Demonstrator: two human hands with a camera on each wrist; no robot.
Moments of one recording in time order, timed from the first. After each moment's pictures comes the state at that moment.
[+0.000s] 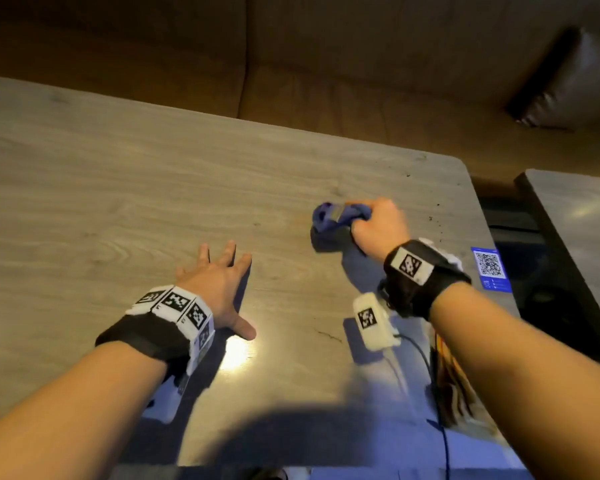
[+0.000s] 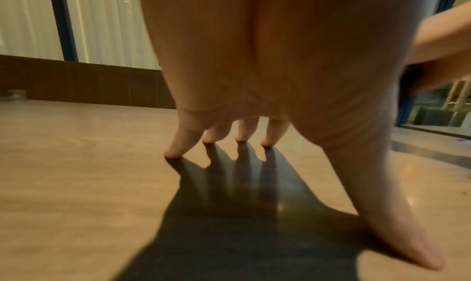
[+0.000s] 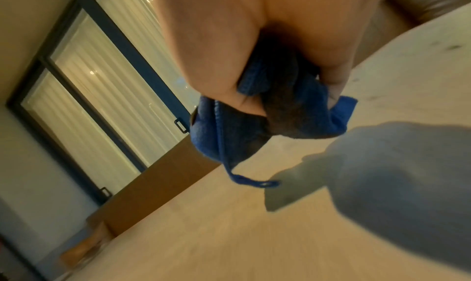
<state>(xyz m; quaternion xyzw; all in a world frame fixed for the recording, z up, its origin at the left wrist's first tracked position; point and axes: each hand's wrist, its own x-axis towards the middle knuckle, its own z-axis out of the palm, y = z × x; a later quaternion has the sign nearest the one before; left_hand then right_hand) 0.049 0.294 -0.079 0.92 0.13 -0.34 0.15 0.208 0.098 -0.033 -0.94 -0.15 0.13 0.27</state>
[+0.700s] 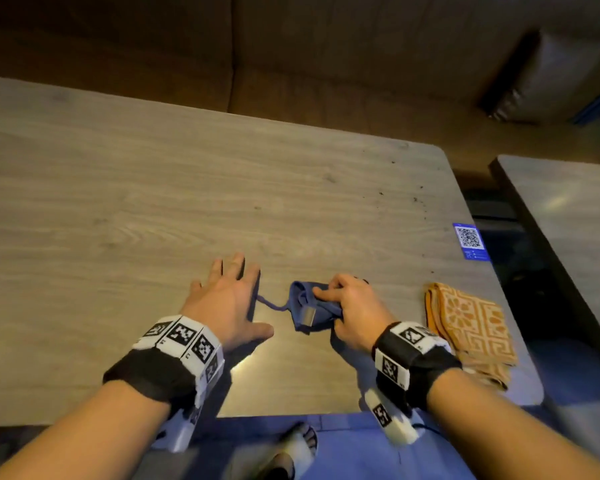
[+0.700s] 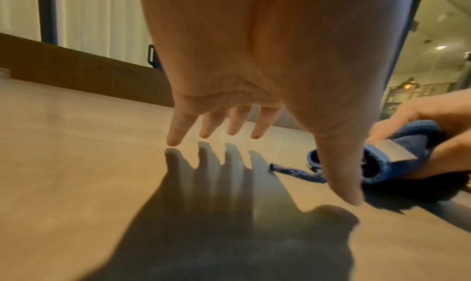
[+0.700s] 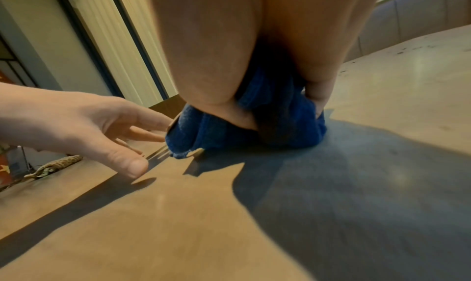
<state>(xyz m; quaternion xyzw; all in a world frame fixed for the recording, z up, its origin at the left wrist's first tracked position) -0.018 0.265 -0.082 0.95 0.09 -0.25 0.17 0.065 0.050 -0.074 -0.92 -0.29 0.25 0.08</state>
